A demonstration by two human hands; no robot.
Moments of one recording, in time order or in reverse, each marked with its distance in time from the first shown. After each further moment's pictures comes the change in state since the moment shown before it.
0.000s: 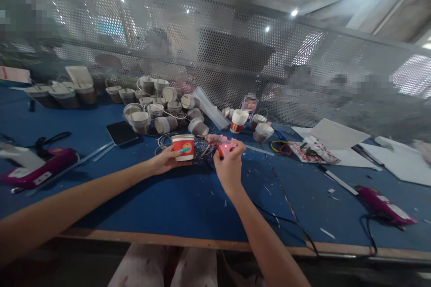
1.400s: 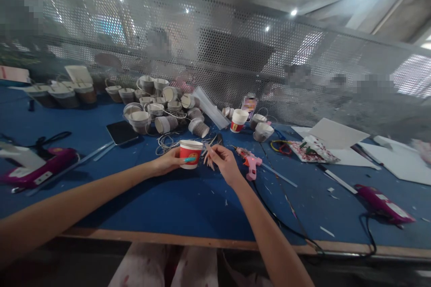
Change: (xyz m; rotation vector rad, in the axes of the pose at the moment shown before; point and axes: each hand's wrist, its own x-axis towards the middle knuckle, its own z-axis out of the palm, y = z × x) left_hand 0.001 -0.004 0.010 0.142 -0.093 -0.007; right_hand 0.009 -0.009 -0.009 0.984 -0.666 0.203
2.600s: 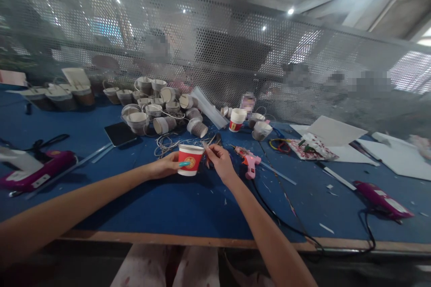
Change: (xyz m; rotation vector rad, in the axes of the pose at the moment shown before) left_hand -0.009 0.000 0.000 0.003 -0.151 -0.066; right_hand 0.007 0.010 0.008 -0.046 0.122 0.074
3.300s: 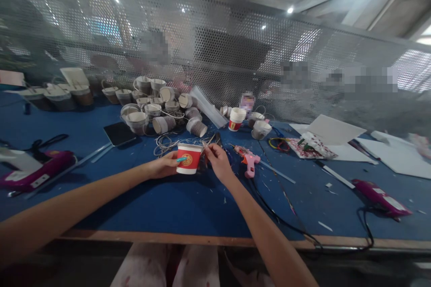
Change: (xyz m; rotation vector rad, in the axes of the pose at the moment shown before) left_hand -0.002 0.001 0.002 -0.112 -0.136 -0.007; right_hand 0.000 0.003 0.002 -0.041 0.014 -0.019
